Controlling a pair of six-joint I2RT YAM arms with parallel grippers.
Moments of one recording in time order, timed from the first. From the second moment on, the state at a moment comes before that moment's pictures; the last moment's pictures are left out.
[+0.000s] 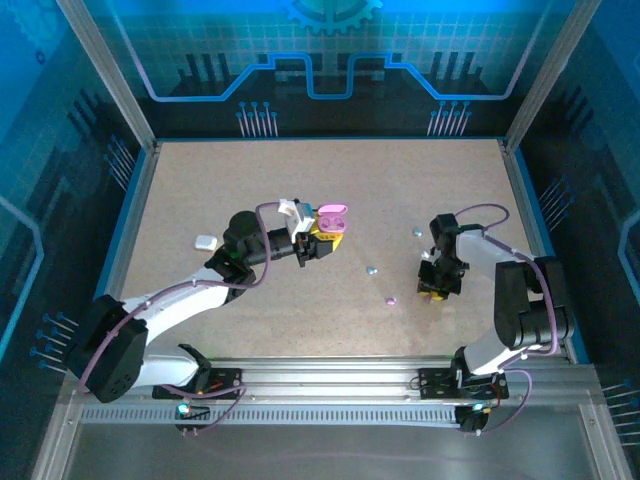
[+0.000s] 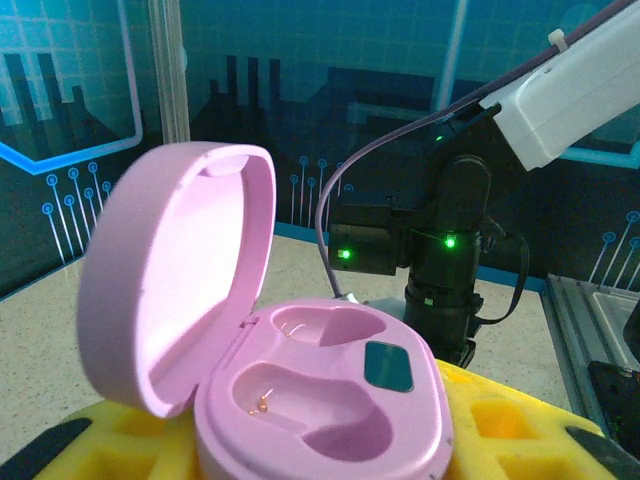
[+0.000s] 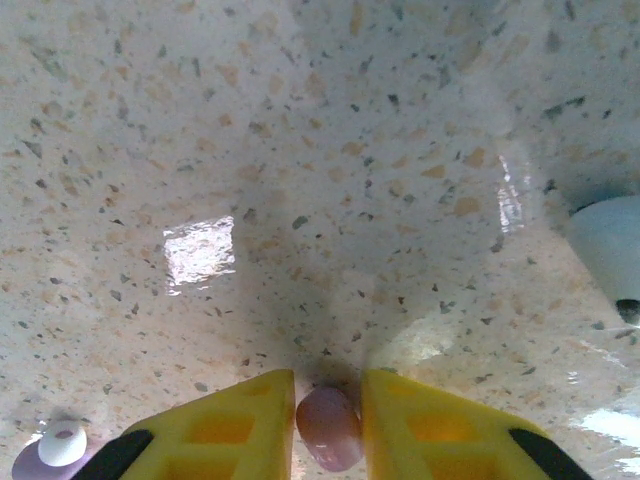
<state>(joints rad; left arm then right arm) -0.57 1.30 0.66 0.64 0.59 -0.06 0.10 1.56 0.83 -0.89 -0.13 0.42</state>
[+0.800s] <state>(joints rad) -0.57 1.30 0.66 0.63 0.60 -0.06 0.11 1.57 0.84 -0.91 -0.13 0.42</state>
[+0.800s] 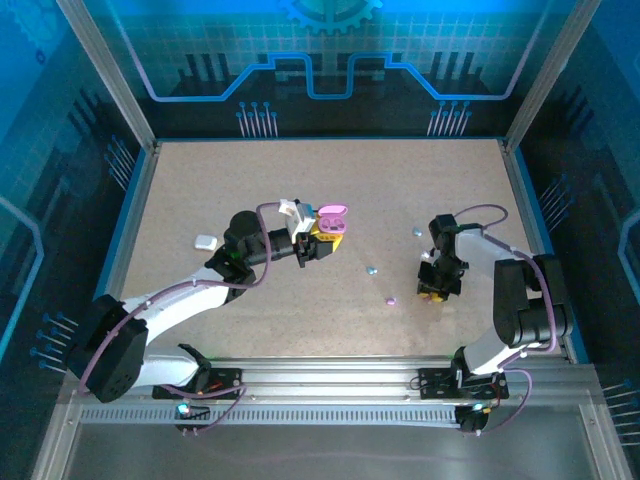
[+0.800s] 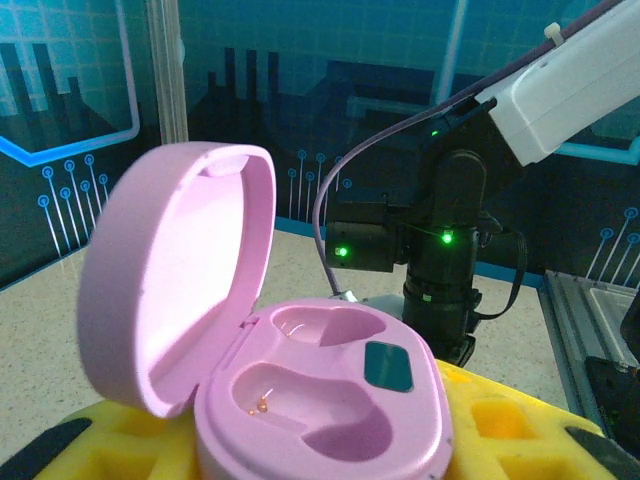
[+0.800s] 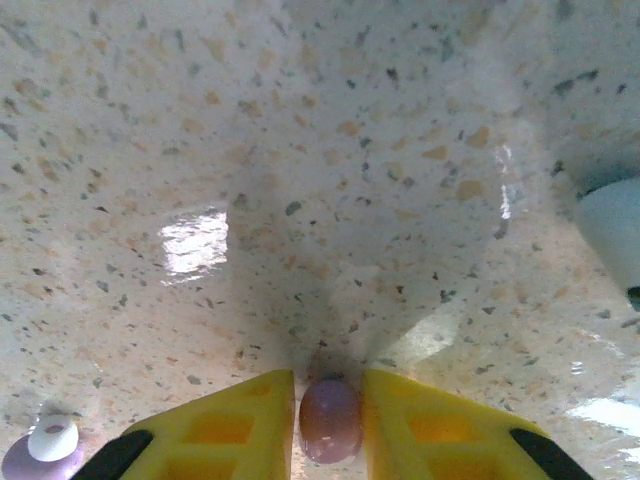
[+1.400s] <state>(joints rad) -0.57 1.30 0.67 0.63 0.60 -0.06 0.11 1.60 0.86 -0.93 -0.13 0.42</state>
